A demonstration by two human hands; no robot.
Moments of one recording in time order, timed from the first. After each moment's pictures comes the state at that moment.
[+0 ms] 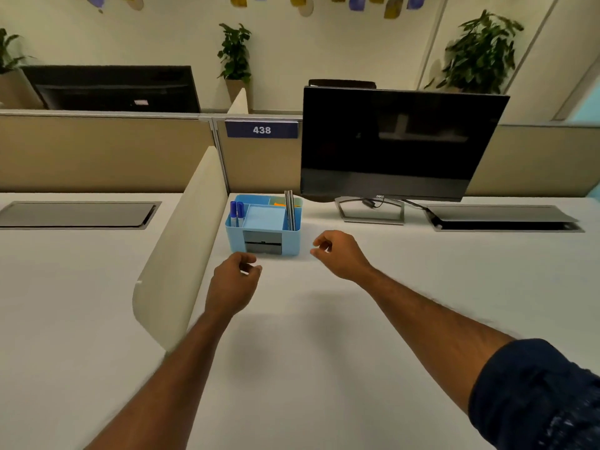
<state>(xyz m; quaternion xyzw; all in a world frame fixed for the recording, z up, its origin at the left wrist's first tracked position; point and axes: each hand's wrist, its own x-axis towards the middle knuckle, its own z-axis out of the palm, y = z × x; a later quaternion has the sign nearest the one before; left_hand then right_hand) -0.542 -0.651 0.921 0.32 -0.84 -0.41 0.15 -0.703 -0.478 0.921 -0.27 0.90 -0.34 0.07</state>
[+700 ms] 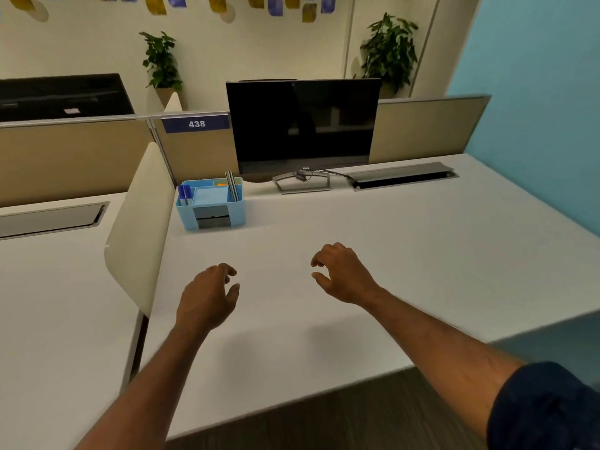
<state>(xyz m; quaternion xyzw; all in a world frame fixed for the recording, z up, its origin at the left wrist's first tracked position) -0.405 -0.552 0.924 0.12 -0.97 -0.19 0.13 -0.509 -0.284 0.945 -0.33 0.93 -0.18 -0.05</state>
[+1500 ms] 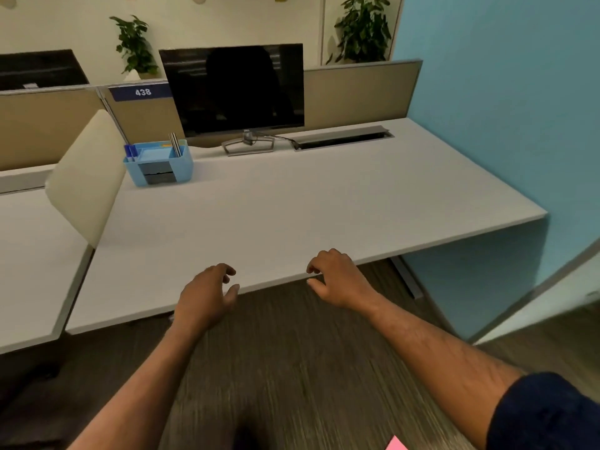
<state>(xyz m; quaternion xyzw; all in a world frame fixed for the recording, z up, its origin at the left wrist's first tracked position) -0.255 -0.308 0.900 0.10 -0.97 -0.20 0.08 -0.341 -0.039 0.913 -0.31 0.93 -0.18 0.00</state>
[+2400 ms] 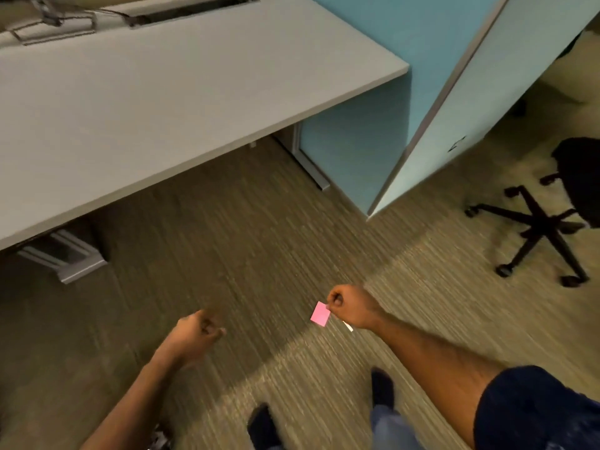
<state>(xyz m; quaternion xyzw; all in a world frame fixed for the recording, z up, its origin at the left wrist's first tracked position) -0.108 -0.137 0.715 0.04 -0.90 -0.29 -0.31 -0.105 0.223 0.711 0.06 0.92 -0.29 0.26</state>
